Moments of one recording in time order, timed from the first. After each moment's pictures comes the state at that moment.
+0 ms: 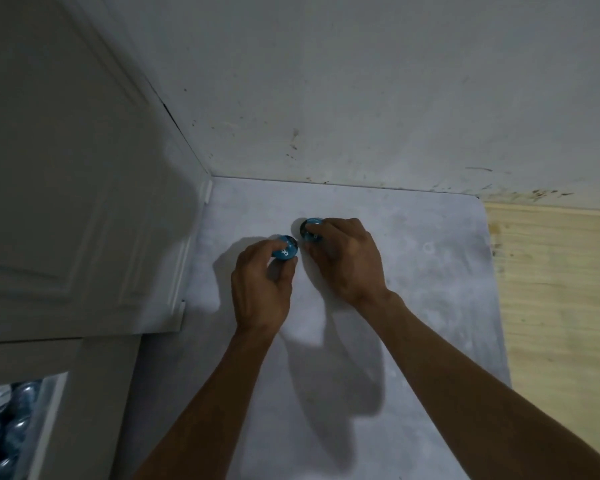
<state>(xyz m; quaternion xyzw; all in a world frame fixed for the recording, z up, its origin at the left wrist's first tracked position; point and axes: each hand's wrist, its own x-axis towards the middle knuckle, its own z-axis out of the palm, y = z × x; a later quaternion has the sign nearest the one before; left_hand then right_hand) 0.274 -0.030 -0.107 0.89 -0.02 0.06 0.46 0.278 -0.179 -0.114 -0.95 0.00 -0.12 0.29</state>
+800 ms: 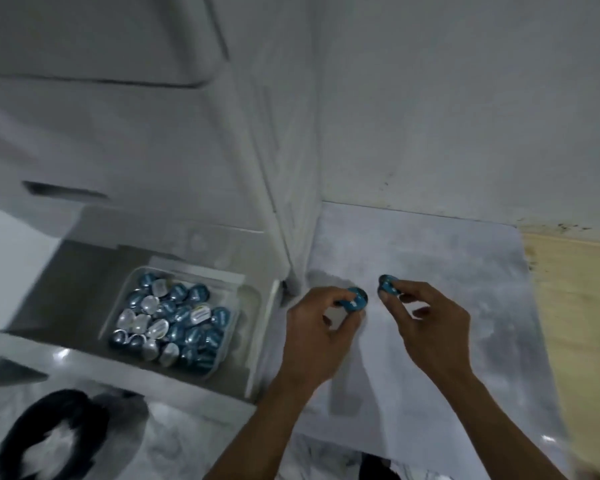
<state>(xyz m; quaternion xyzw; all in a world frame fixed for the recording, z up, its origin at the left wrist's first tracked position) 0.142 0.083 0.041 0.85 -0.09 0.02 0.52 0.123 -0.090 0.026 -0.86 0.13 -0.18 0.45</state>
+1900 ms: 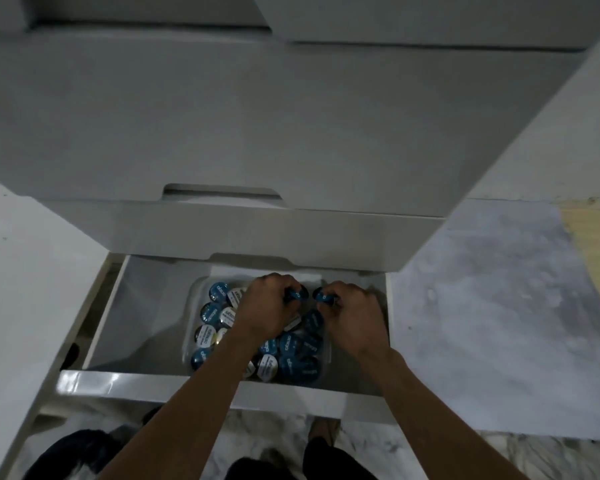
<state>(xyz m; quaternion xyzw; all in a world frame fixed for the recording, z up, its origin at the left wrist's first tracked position) 0.256 0.349 0.016 0.93 -0.20 -0.12 0.29 0.185 0.187 0.004 -0.92 0.11 -0.04 0.37</state>
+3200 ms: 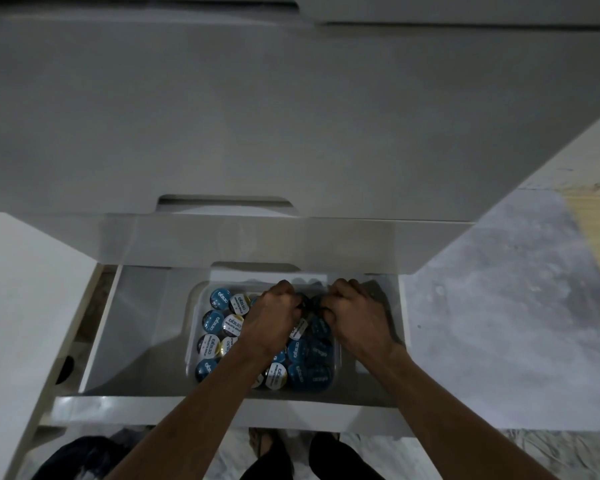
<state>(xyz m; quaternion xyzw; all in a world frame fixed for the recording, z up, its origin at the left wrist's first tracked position) 0.259 0.353 -0.008 0.93 -0.27 -0.15 0.22 0.201 0.194 -0.012 -0.99 0.00 0.00 0.17</state>
